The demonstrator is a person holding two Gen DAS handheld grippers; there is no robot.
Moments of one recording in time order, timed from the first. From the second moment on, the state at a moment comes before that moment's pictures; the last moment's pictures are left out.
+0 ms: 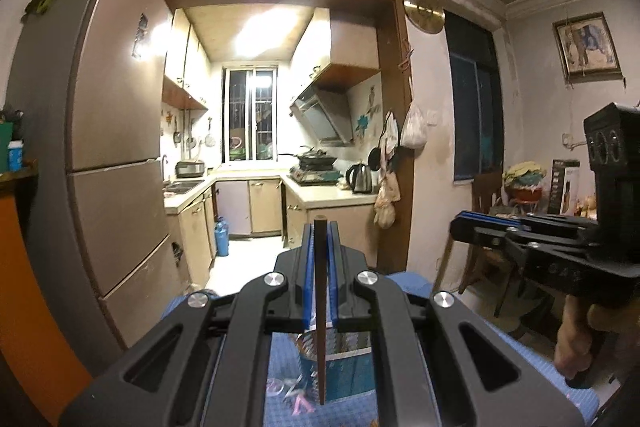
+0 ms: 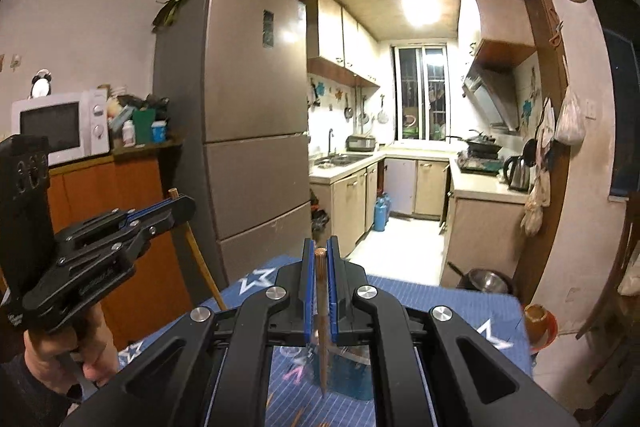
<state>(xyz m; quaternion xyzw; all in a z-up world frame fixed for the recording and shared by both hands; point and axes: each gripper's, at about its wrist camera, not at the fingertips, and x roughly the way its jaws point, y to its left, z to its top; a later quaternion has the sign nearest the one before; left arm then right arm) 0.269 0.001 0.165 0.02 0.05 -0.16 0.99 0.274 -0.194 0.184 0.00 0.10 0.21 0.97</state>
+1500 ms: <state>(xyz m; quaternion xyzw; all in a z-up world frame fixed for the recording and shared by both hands) 0.400 -0.047 0.112 0.02 0.12 -0.13 0.98 0.422 -0.210 0.124 0.03 0.16 0.16 0.97</state>
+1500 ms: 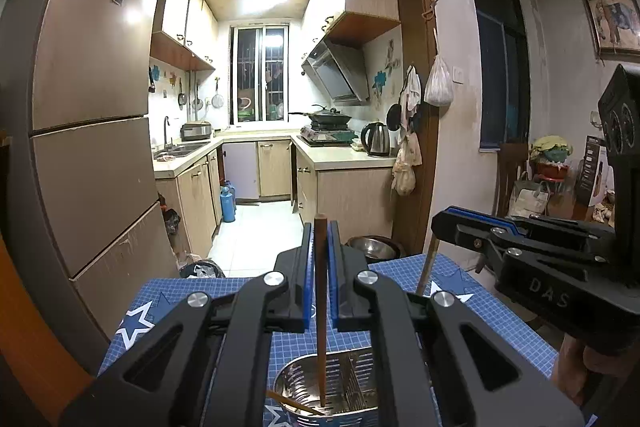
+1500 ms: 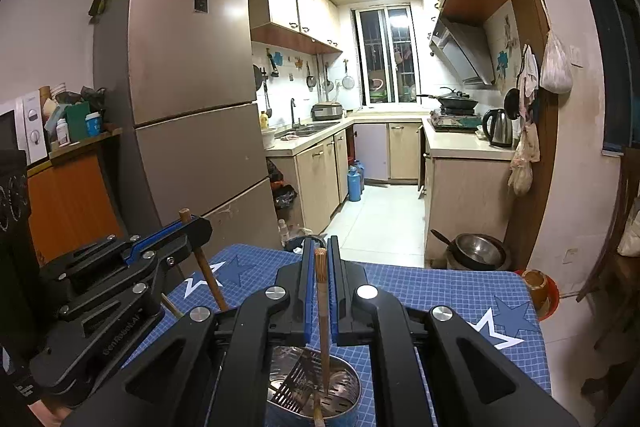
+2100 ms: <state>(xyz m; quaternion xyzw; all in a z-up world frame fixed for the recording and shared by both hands) 0.344 -0.040 0.106 0.02 0.12 -0.14 0.98 0.345 -0.225 0.130 0.03 0.13 0.18 0.98</state>
